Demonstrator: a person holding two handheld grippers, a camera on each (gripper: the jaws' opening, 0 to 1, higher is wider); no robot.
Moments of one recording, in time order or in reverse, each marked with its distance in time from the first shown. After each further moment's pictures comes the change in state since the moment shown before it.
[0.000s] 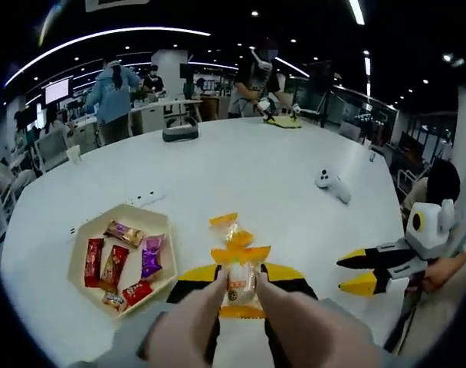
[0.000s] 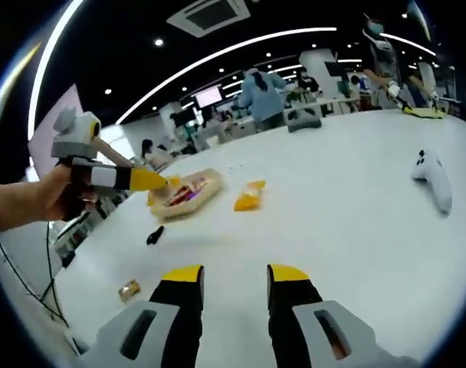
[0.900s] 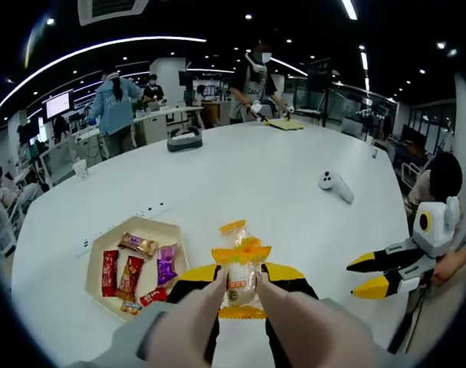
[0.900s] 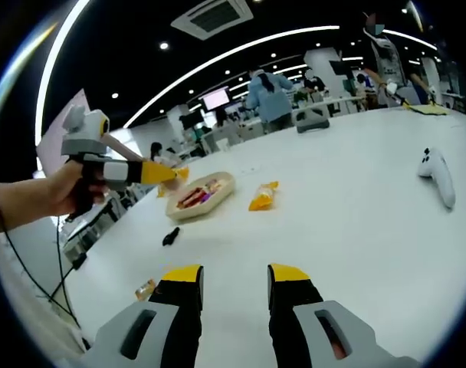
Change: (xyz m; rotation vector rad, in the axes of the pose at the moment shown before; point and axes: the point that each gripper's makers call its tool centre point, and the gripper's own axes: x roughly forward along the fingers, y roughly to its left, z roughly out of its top) left arm -0.010 0.008 0.009 0.042 -0.012 0.030; right arm -0.008 0.017 0.003 0.026 -0.025 0.050
